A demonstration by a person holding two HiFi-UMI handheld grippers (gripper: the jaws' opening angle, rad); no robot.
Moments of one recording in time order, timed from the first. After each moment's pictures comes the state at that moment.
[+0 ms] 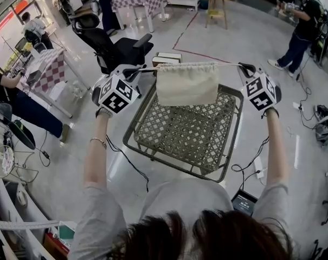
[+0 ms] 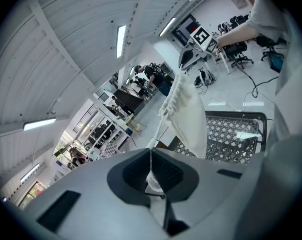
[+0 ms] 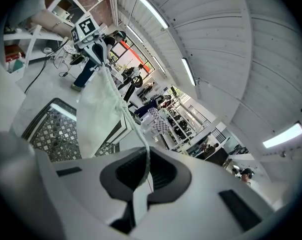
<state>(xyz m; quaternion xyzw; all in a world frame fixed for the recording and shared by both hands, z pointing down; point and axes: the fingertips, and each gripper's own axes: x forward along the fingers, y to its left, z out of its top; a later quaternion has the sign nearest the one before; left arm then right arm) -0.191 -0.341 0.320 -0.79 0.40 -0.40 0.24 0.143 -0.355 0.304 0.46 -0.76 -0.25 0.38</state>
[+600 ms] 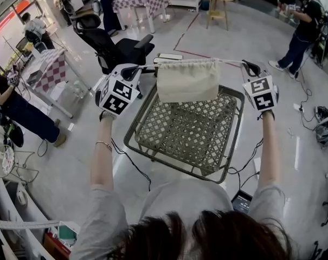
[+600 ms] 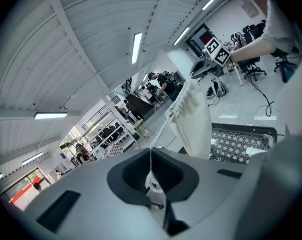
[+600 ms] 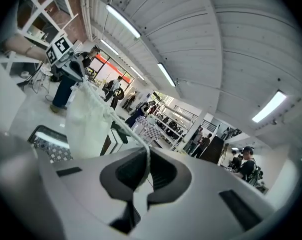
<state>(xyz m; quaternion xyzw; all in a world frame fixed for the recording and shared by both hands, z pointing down) -0.191 -0.341 0.301 -0.80 0.45 -0.33 0.22 0.154 -0.358 0.283 0.54 -0.78 -0.20 0.27</state>
